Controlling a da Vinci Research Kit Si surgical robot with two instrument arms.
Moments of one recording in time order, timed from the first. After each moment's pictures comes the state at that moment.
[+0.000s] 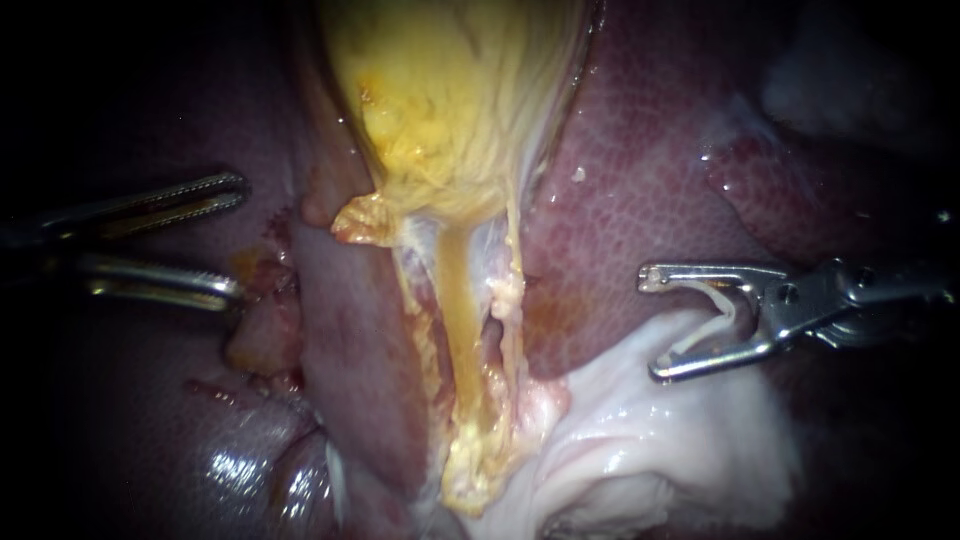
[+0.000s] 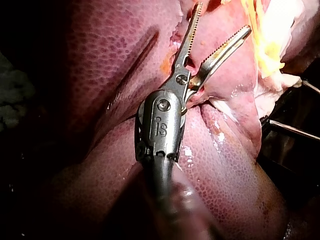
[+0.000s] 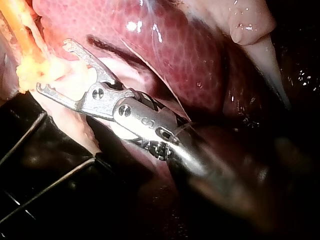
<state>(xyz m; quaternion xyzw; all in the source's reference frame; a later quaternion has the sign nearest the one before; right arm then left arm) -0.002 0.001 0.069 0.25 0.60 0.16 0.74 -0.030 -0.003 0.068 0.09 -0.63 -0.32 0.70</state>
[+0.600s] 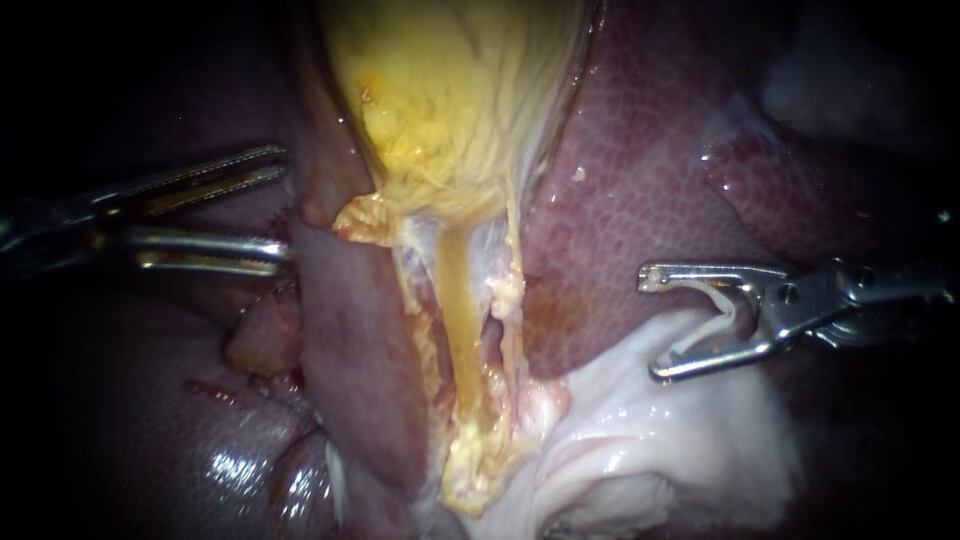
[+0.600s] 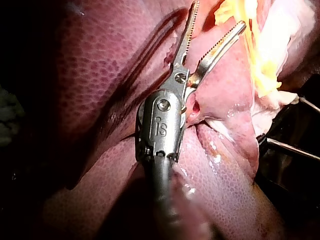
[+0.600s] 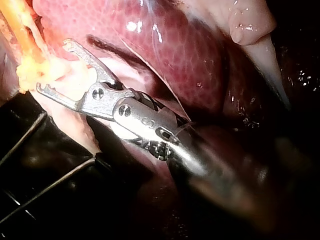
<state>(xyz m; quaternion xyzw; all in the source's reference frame) -0.002 0.001 0.069 0.25 0.60 0.16 0.74 -0.036 -0.001 0.070 0.09 -0.63 -0.31 0.70</state>
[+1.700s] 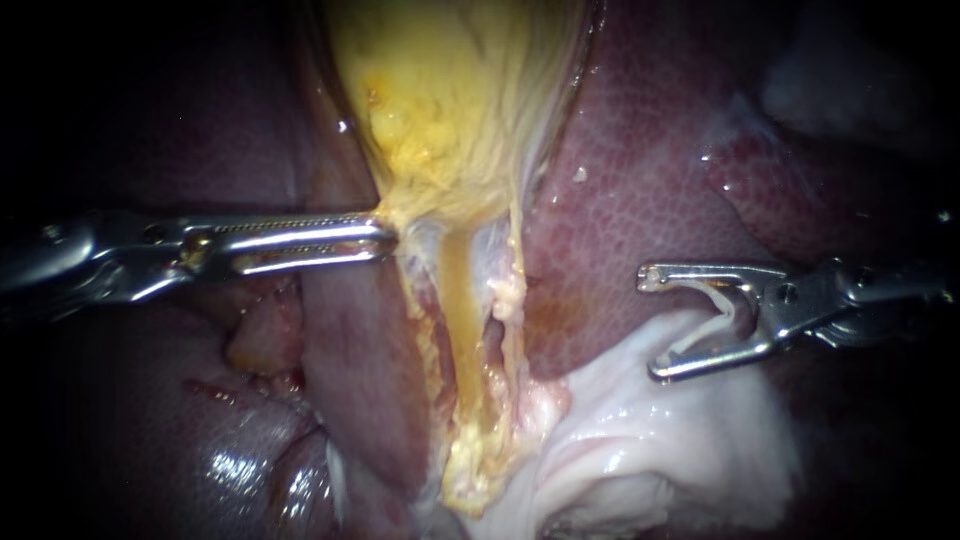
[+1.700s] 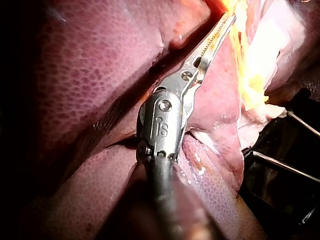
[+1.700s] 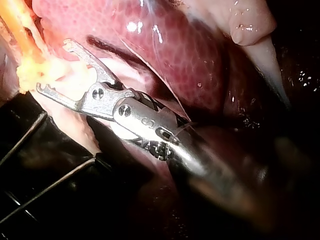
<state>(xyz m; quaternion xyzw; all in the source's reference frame) -0.002 0.001 0.069 0.25 0.60 0.16 0.74 -0.039 -0.002 0.071 0.13 -0.62 -0.32 0.70</state>
